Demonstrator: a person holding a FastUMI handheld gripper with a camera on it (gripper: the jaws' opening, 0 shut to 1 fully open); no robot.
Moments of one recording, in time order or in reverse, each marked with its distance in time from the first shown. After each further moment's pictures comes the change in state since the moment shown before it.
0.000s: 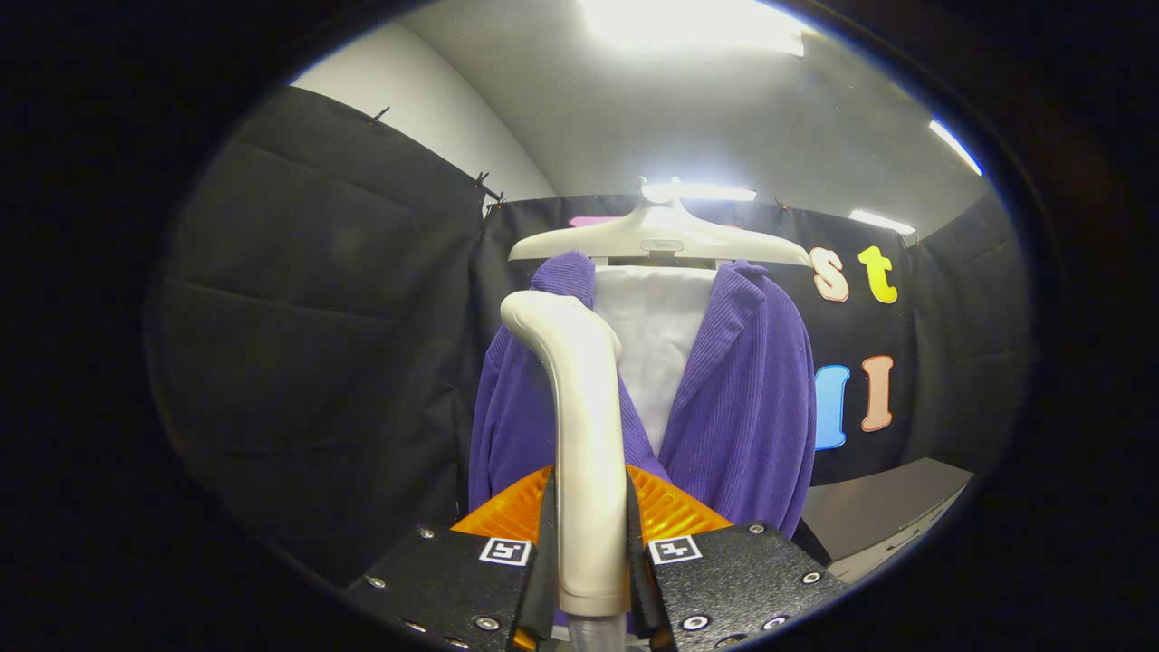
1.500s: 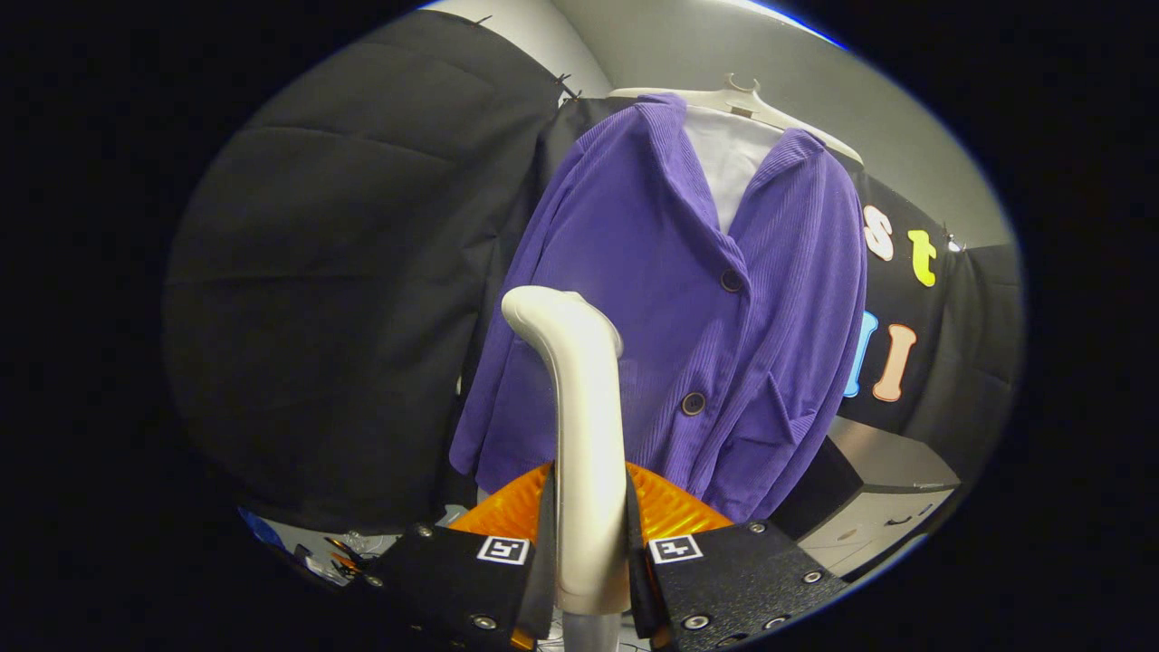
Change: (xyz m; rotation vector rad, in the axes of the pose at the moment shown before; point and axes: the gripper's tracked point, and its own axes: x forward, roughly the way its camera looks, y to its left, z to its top) arm -0.045 0.018 -0.202 -0.230 0.294 0.097
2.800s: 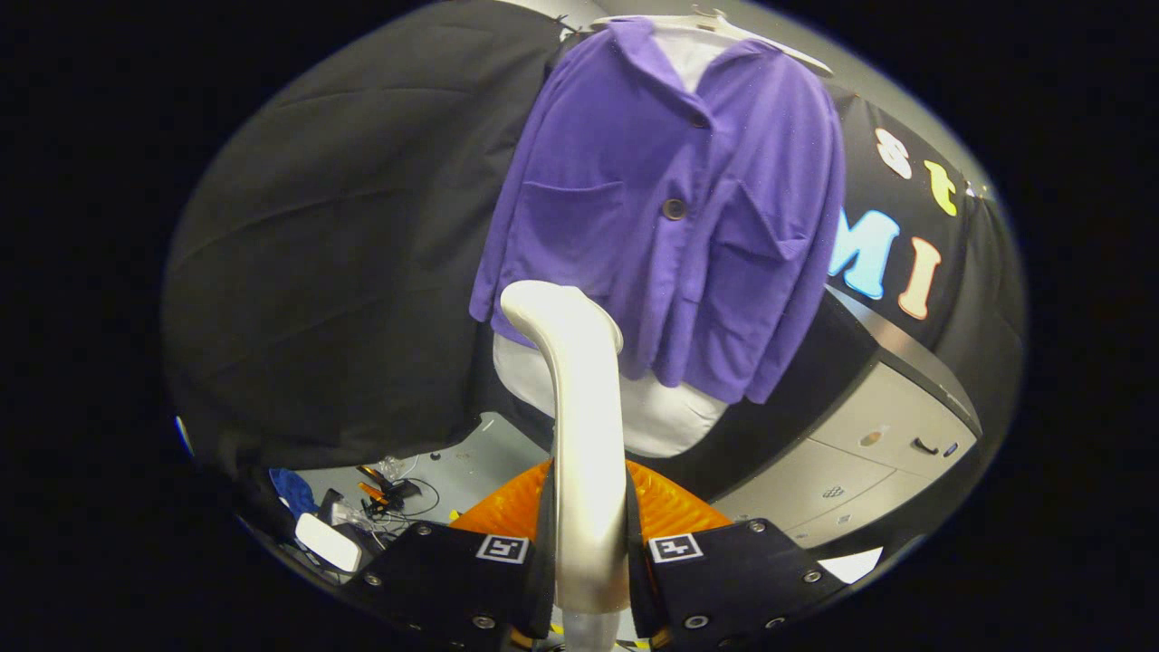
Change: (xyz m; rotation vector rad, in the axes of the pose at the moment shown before) arm -0.094 -0.046 -0.140 0.086 0.291 0.120
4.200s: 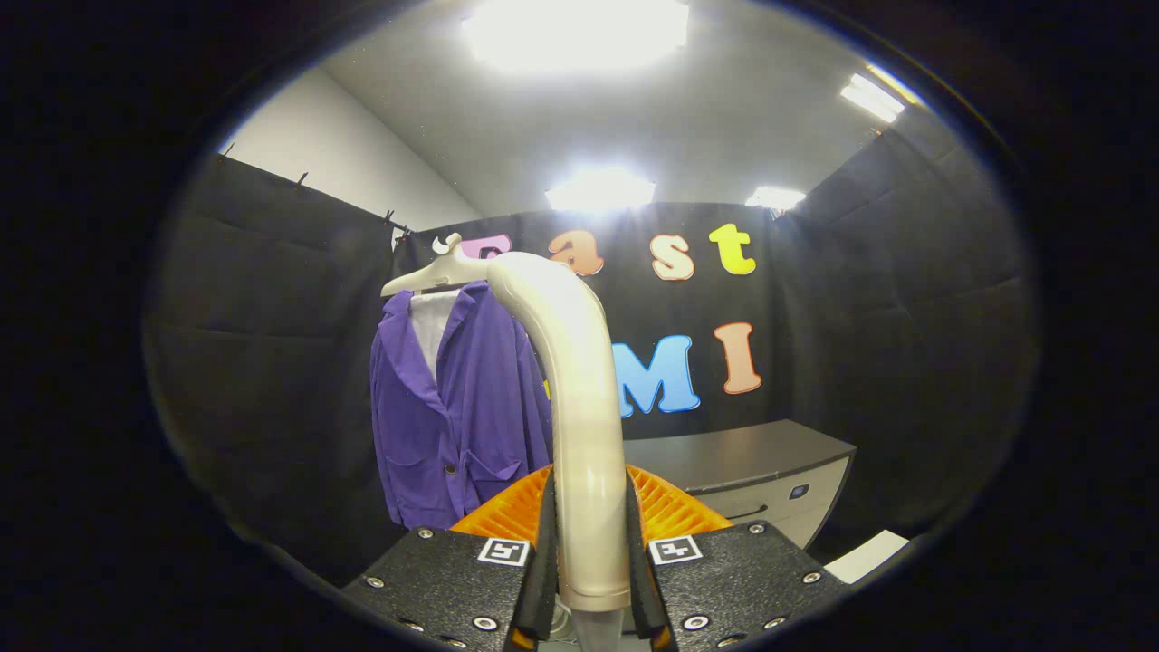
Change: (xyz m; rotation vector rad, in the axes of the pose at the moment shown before) arm -0.267 -0.217 0.106 0.326 -0.574 -0.279
